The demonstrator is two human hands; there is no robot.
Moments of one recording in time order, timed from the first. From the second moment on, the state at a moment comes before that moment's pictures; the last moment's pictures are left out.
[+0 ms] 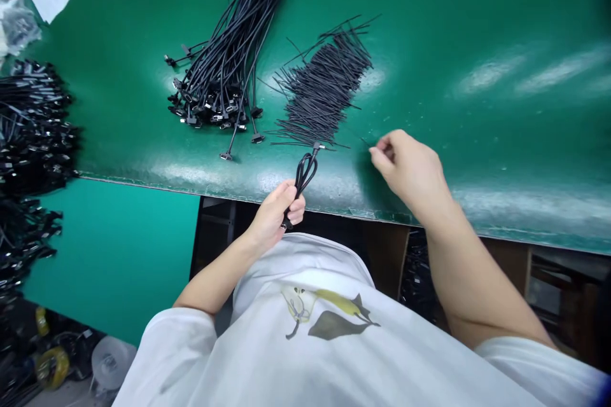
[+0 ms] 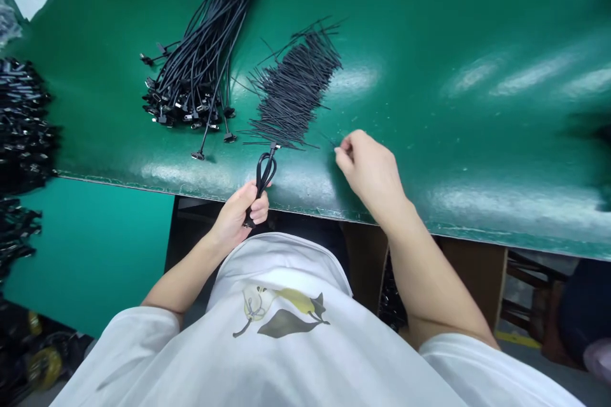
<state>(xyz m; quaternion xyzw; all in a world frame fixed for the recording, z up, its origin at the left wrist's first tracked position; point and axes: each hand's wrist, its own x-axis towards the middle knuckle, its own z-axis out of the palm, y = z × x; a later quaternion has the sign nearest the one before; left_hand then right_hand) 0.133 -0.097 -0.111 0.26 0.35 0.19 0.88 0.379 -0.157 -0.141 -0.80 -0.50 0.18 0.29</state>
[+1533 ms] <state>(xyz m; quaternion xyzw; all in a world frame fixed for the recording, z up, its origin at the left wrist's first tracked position) 0.146 -0.081 -0.123 0.46 0.45 0.25 0.73 0.301 -0.131 -0.143 -0.57 -0.74 0.13 0.33</state>
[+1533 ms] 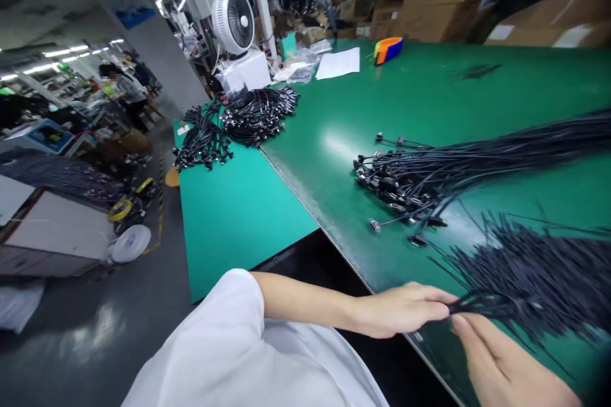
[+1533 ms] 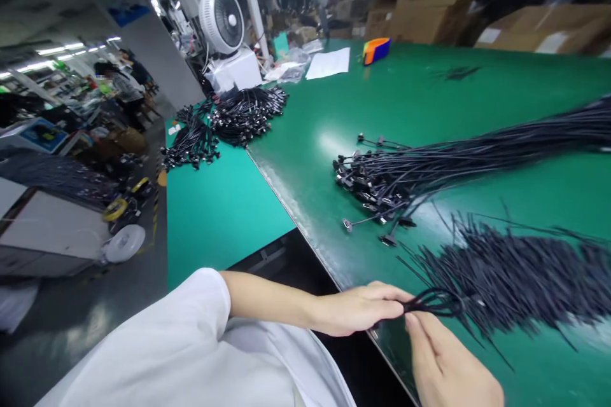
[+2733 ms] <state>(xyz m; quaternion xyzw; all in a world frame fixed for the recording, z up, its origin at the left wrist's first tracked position) 0.117 -0.080 -0.103 0.75 0.29 0.10 0.59 0.285 -0.158 -0.126 -0.50 -0.42 0.64 0.41</state>
